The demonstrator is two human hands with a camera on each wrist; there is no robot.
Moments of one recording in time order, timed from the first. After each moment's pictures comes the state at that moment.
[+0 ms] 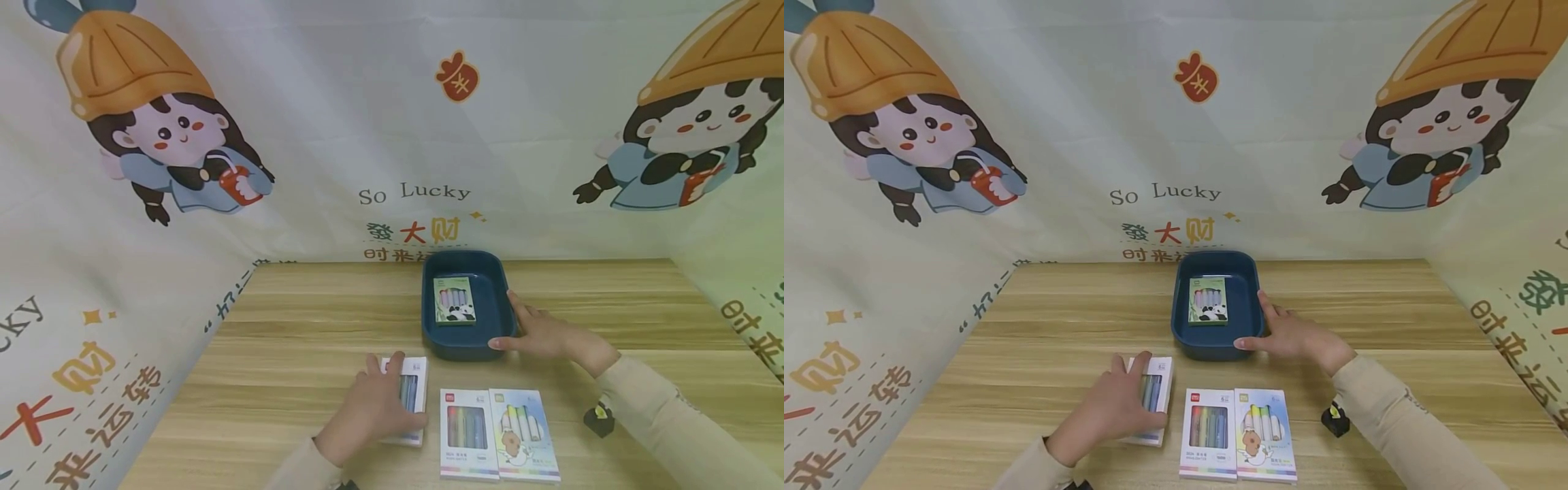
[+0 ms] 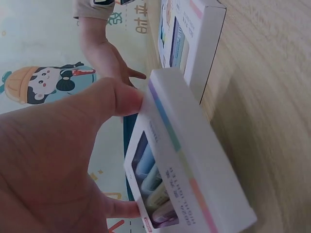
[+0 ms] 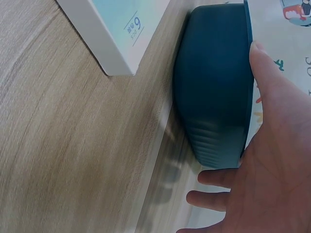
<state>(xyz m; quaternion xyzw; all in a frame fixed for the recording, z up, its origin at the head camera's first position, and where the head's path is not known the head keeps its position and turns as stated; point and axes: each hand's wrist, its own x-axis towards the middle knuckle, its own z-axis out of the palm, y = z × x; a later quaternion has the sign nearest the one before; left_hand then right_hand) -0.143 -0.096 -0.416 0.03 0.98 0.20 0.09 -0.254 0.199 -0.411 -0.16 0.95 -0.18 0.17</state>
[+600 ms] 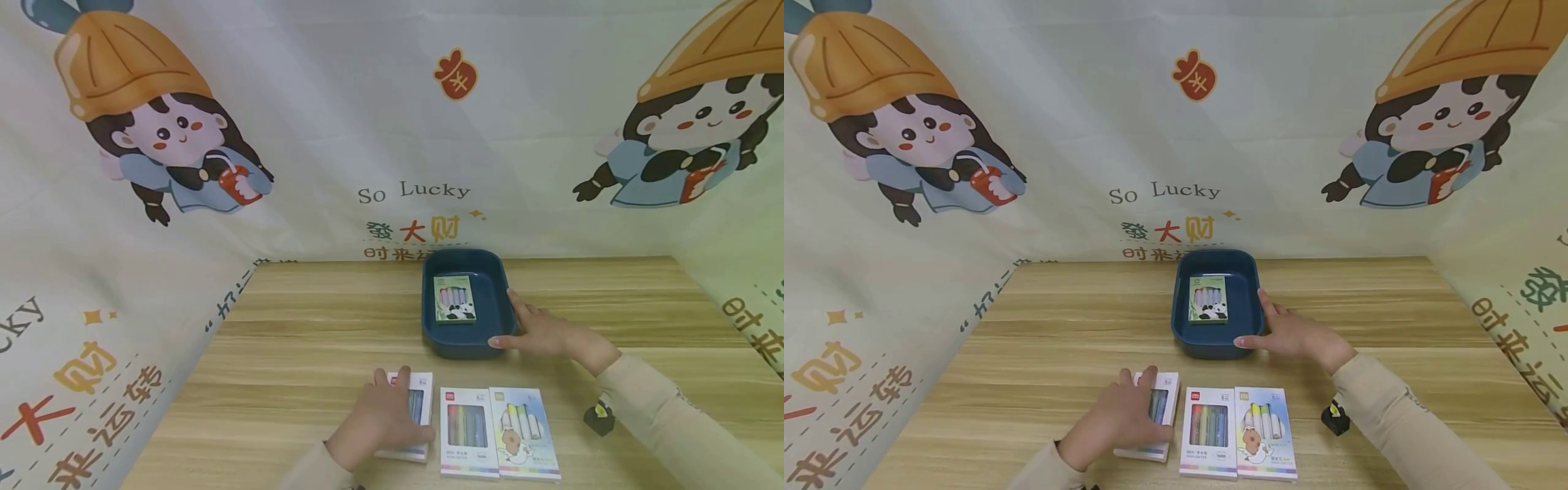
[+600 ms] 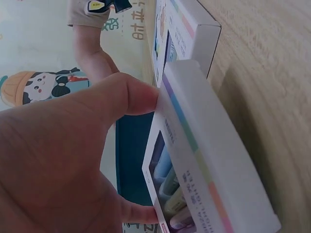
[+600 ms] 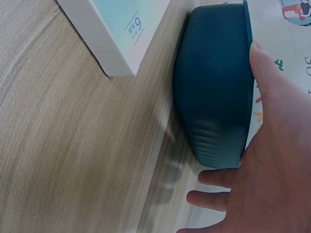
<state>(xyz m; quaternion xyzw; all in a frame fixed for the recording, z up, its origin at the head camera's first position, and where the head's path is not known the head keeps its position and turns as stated) -0.136 -0.085 -0.426 0.05 0.98 0.13 0.13 -0.254 0.199 -0.411 -0.16 0.95 -0.19 0.17</state>
